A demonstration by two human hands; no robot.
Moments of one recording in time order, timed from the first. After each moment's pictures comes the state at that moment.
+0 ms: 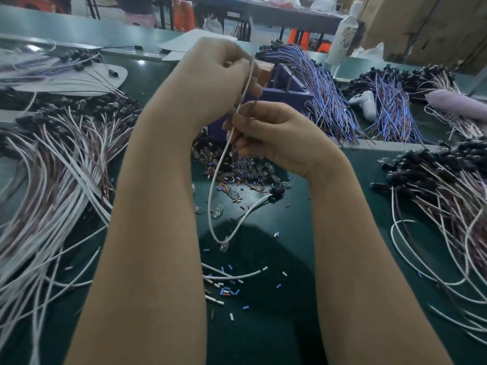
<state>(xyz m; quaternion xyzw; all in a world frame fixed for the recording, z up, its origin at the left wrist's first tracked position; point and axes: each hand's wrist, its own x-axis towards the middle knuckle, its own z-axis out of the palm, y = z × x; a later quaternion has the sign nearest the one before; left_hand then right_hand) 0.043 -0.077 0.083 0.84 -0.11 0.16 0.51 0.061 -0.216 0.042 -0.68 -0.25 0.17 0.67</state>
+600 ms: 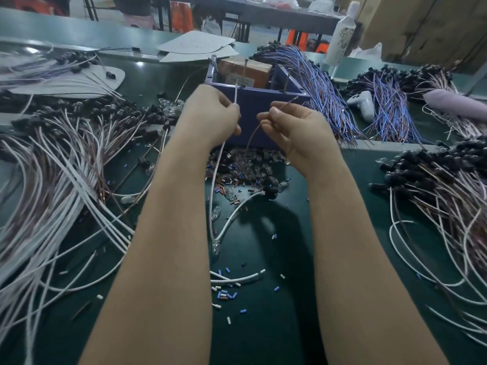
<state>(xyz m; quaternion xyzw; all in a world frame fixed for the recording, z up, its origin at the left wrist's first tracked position) 0.066 -0.086 0.048 0.88 0.02 0.12 0.46 0.082 -0.229 0.032 -0.60 -0.03 0.00 0.80</state>
